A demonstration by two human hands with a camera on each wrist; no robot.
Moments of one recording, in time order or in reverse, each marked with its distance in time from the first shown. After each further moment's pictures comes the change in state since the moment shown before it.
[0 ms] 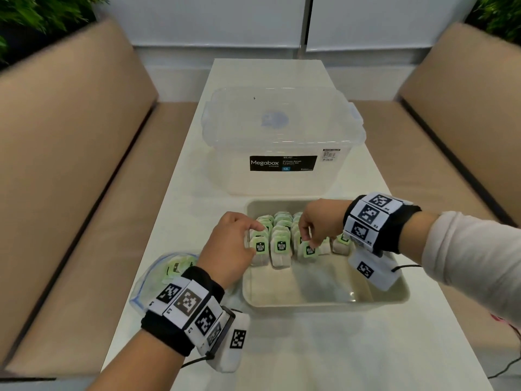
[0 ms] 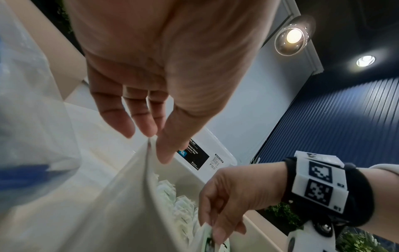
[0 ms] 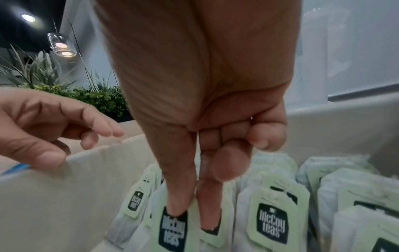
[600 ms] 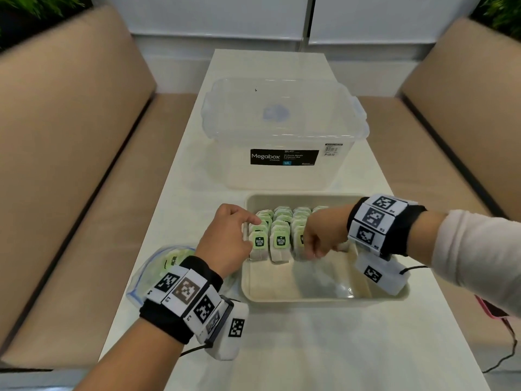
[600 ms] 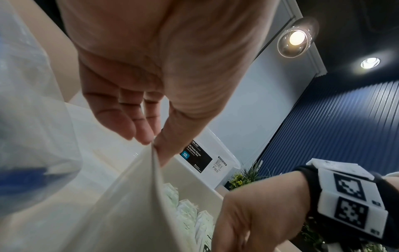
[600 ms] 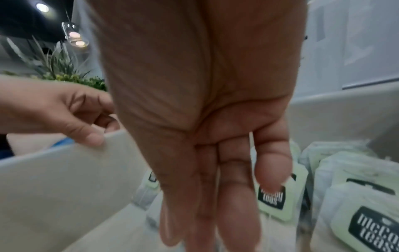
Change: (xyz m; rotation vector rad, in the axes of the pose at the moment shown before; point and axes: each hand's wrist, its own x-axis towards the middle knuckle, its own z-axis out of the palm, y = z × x) left_hand 0.006 -0.006 0.000 0.008 -0.004 -0.054; right_hand 0.001 0.002 0.016 -0.107 -0.196 -0.071
